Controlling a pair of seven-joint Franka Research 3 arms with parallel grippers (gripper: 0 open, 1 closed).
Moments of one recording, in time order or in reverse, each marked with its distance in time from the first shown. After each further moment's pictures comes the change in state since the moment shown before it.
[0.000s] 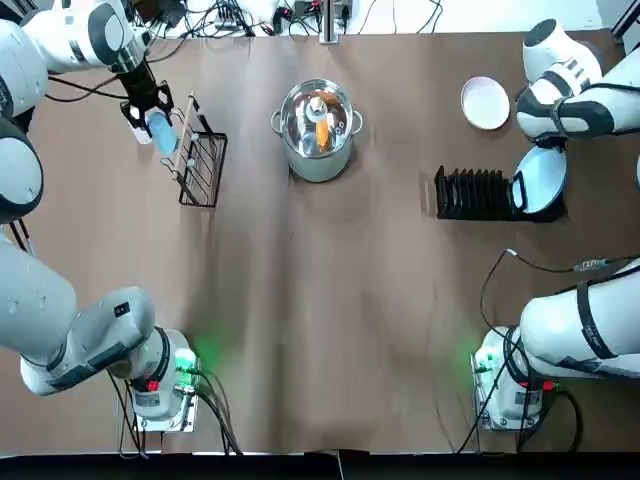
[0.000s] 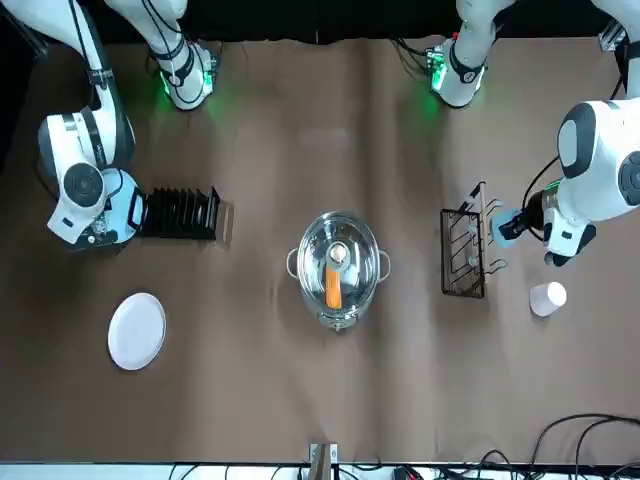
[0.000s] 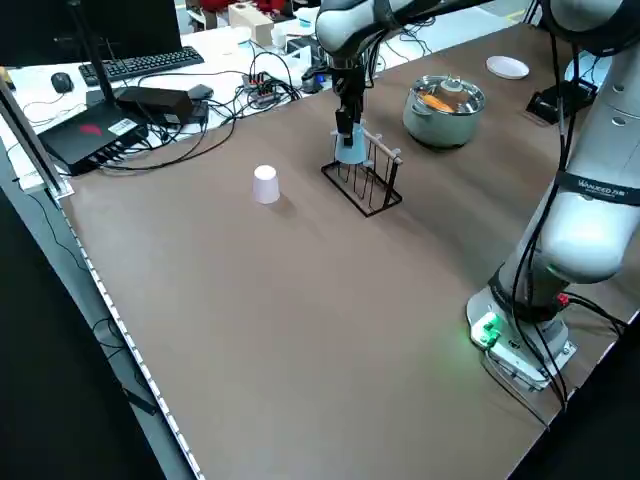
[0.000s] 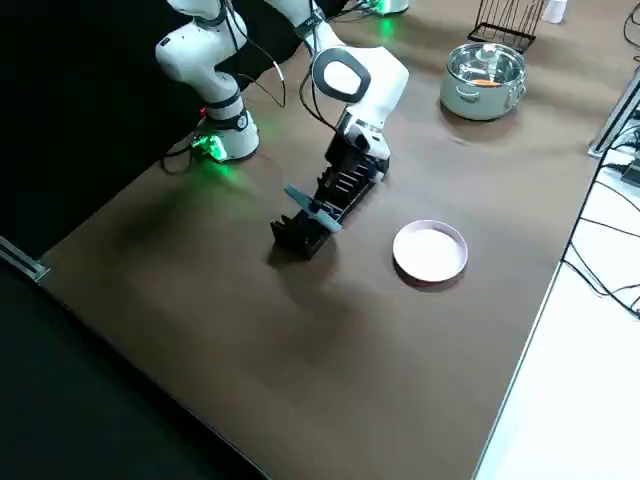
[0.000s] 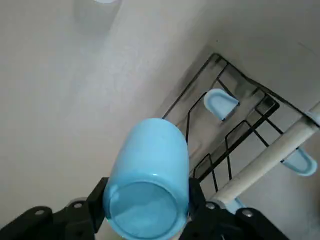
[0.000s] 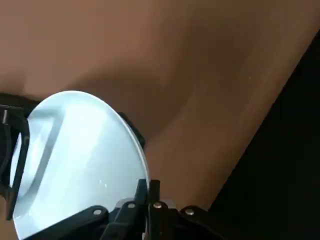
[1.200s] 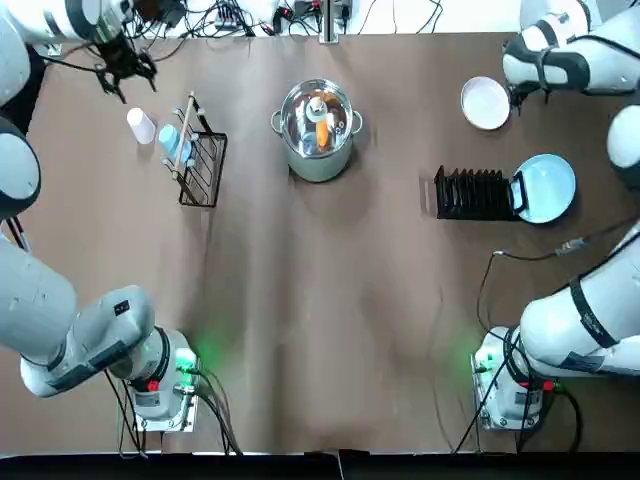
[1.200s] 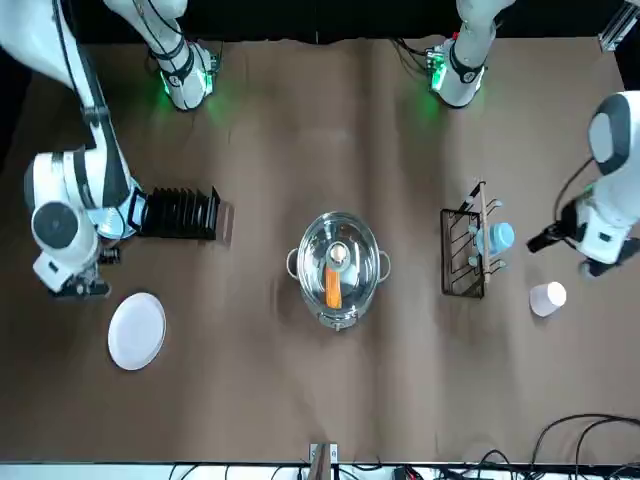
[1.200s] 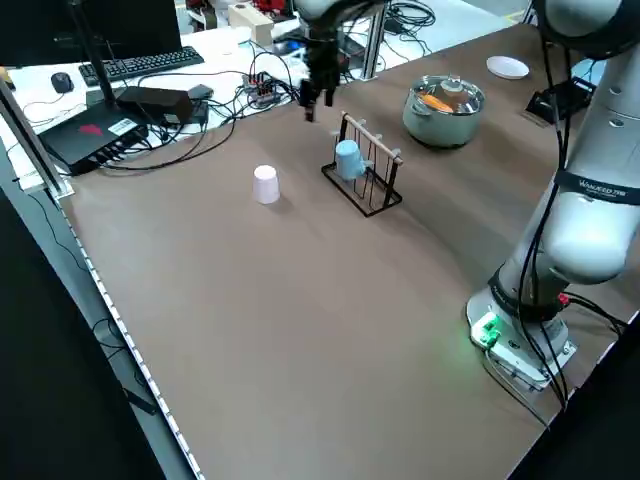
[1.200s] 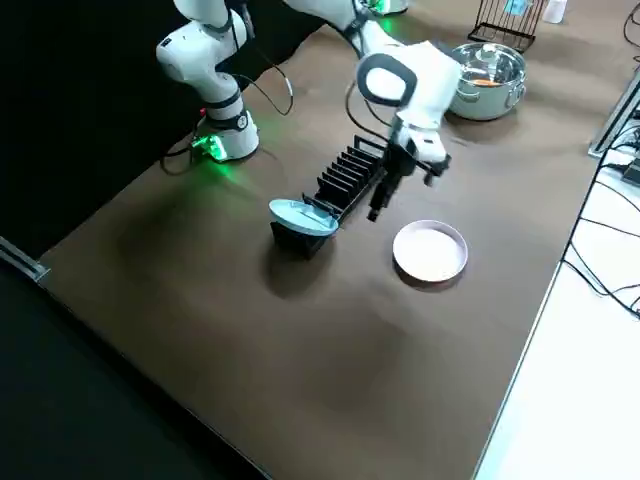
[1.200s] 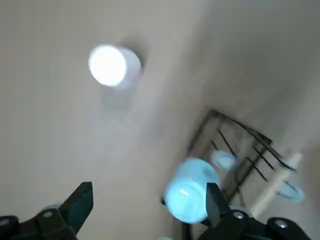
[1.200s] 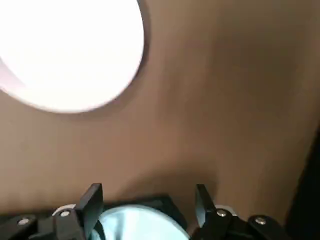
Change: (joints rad) left arm 0.041 0.020 0.016 0.146 0.092 0.019 0.193; right arm 0.044 0.228 0.005 0.373 0.263 0.031 0.054
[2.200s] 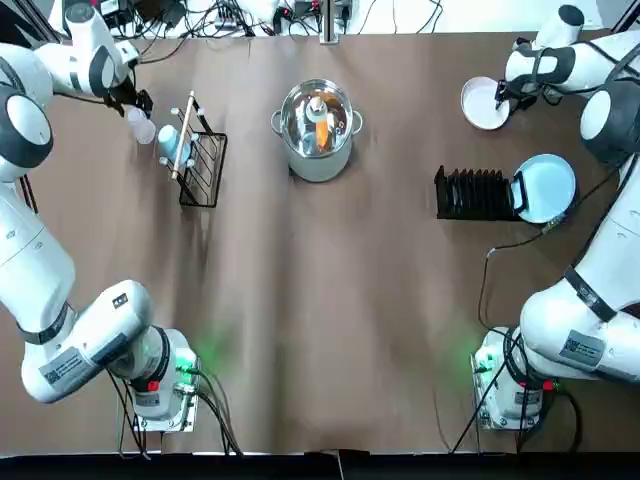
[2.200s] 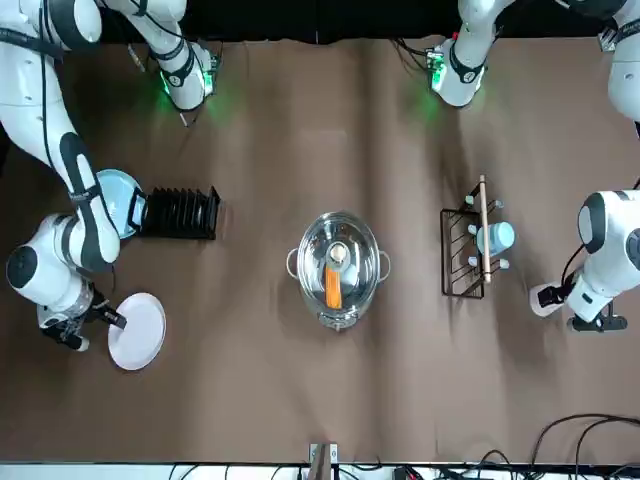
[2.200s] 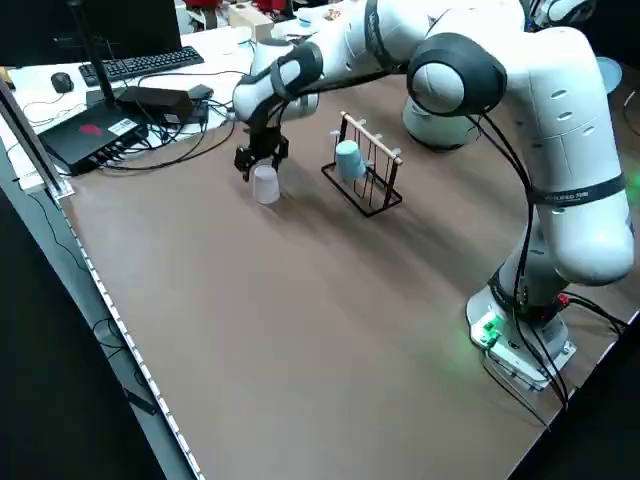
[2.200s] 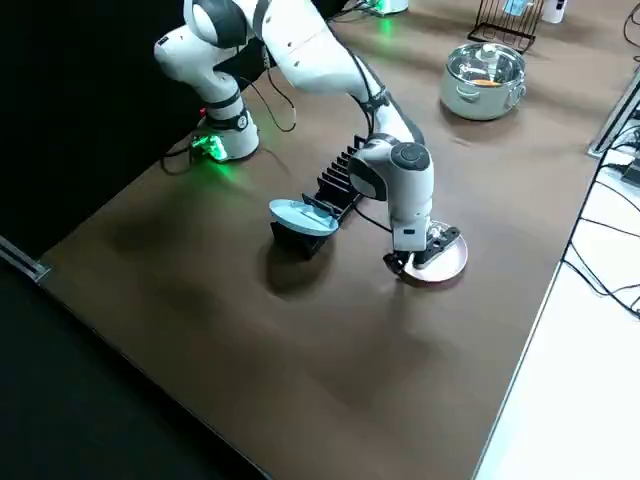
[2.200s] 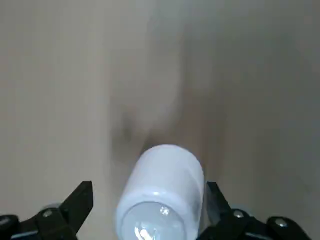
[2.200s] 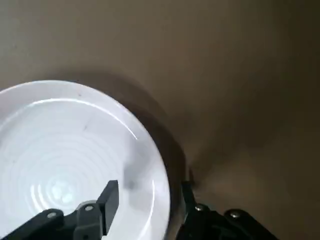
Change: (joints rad) left arm 0.124 0.492 0.010 0.161 0.394 0.406 0.263; right arm -0.135 0.368 -0.013 0.190 0.489 0.463 0.004
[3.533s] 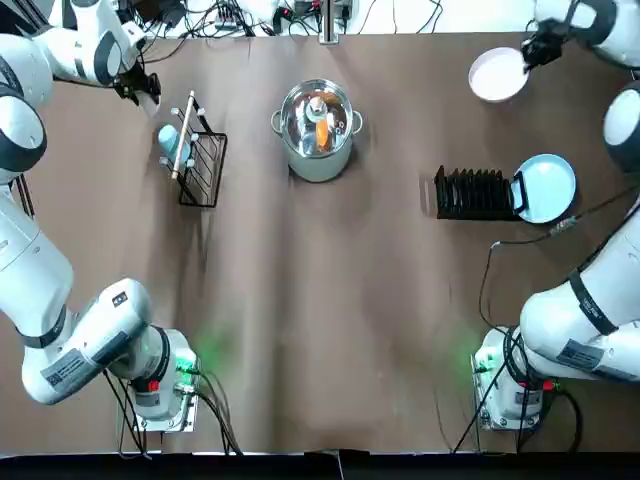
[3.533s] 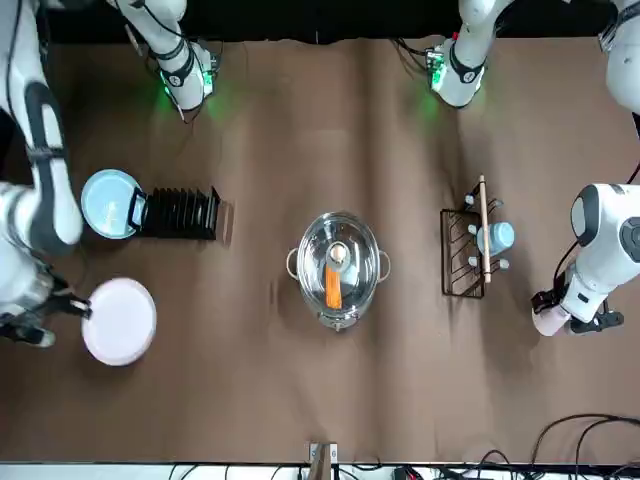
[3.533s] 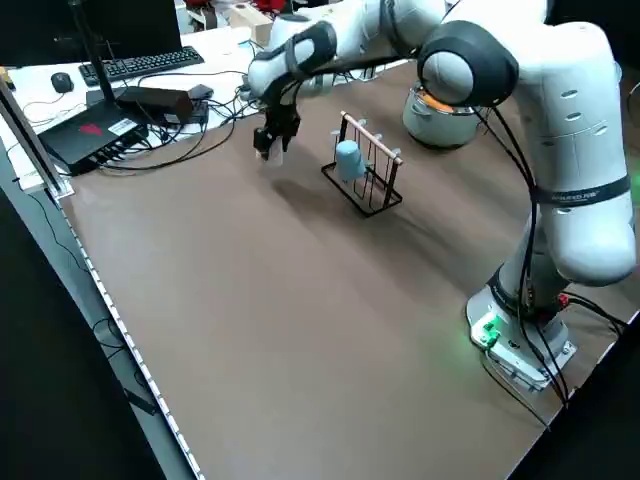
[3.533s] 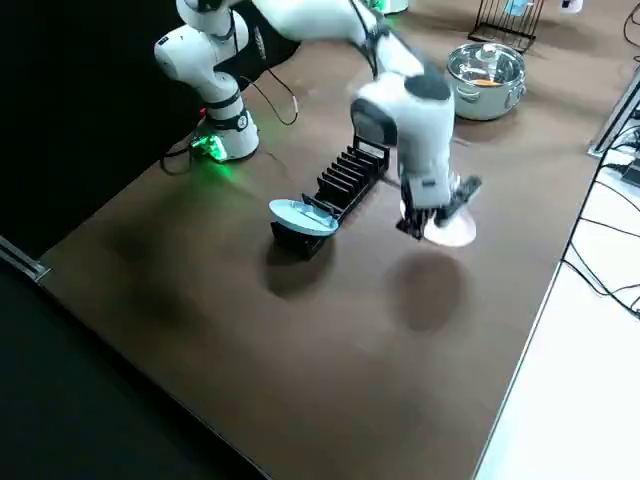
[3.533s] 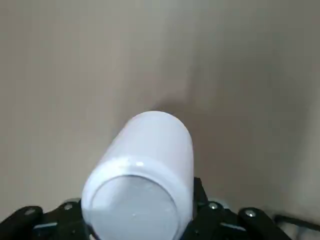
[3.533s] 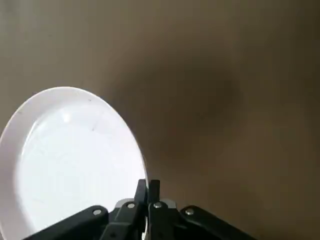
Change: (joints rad) left arm 0.027 -0.060 -0.119 -0.028 0.000 -0.010 -0.208; right arm 0.008 -0.229 0.001 0.063 0.012 -0.320 -0.166
